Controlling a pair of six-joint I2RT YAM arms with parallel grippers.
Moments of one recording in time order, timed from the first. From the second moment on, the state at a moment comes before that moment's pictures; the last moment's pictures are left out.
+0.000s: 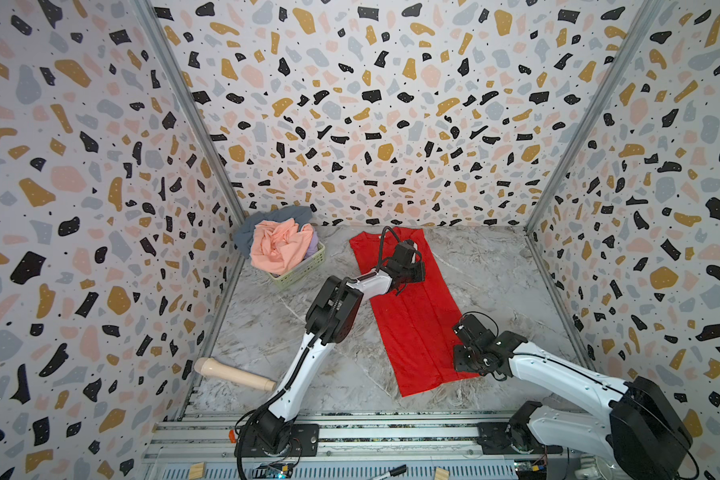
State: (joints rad) left arm -0.64 2.55 1.94 -0.03 0.25 -0.59; right arm 0.69 1.17 0.56 -0.67 0.12 0.65
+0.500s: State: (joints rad) left arm -0.64 2.55 1.95 -0.04 0.25 -0.59; right arm 0.80 1.29 0.60 -0.68 0.20 0.65
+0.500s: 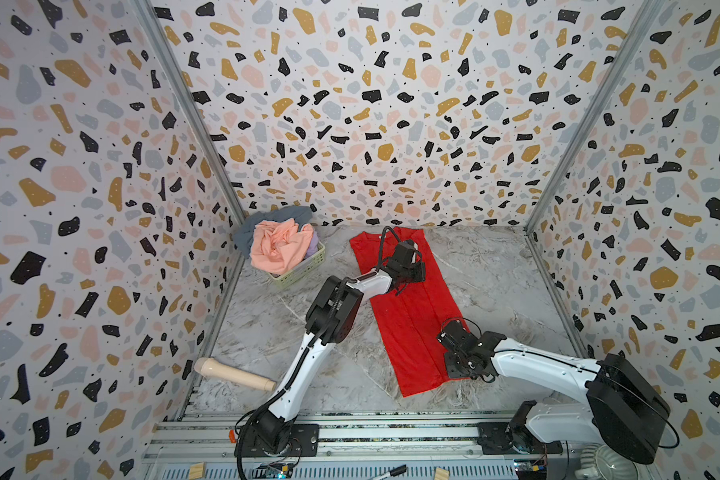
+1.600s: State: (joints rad) left arm -0.64 2.55 1.97 -0.04 0.29 -0.65; right arm 0.80 1.21 0.66 -0.78 0.22 0.65
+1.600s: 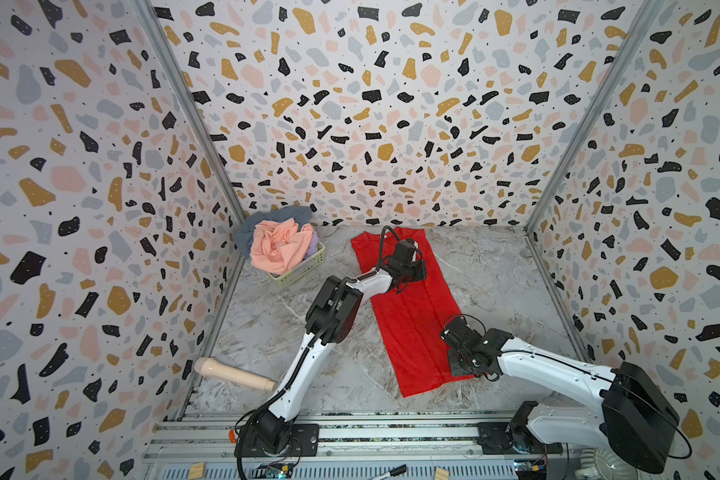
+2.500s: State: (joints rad) left arm -0.60 2.39 1.87 -0.20 0.27 -0.57; right arm 0.97 1.14 0.76 -0.90 0.05 0.57
